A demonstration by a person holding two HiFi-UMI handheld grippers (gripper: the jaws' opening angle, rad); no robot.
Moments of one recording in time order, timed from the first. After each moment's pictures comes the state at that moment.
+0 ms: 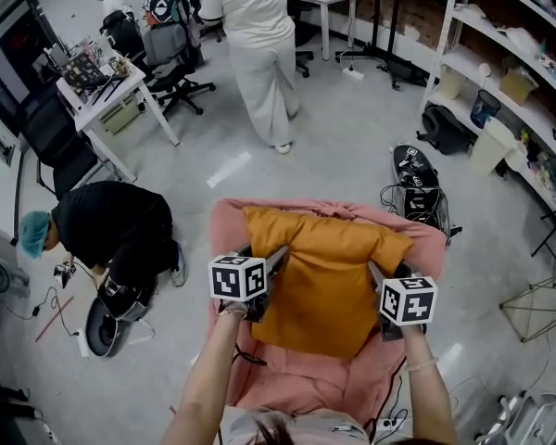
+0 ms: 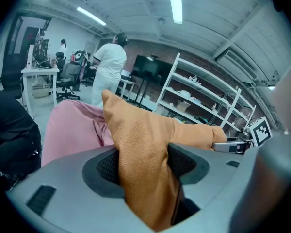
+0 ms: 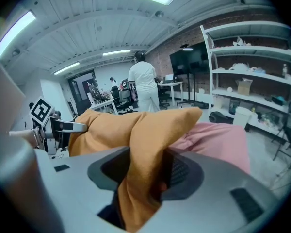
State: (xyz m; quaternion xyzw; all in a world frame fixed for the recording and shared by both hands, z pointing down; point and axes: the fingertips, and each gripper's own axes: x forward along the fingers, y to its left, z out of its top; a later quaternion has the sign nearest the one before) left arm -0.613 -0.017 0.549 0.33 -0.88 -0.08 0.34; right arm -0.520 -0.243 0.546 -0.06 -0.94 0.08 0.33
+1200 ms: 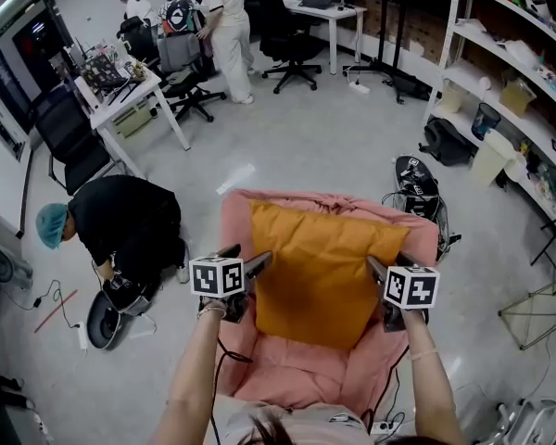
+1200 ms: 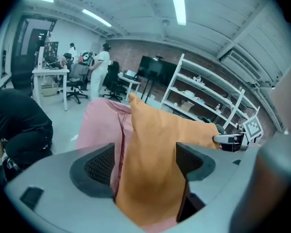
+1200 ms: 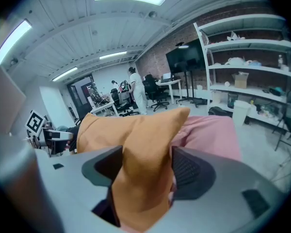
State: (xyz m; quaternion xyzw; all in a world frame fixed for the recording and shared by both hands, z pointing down) left arm -0.560 0.049 0.541 0.30 -0.88 -0.08 0.35; right arm -0.486 -0.250 0.540 -0.06 -0.93 0.12 0.33
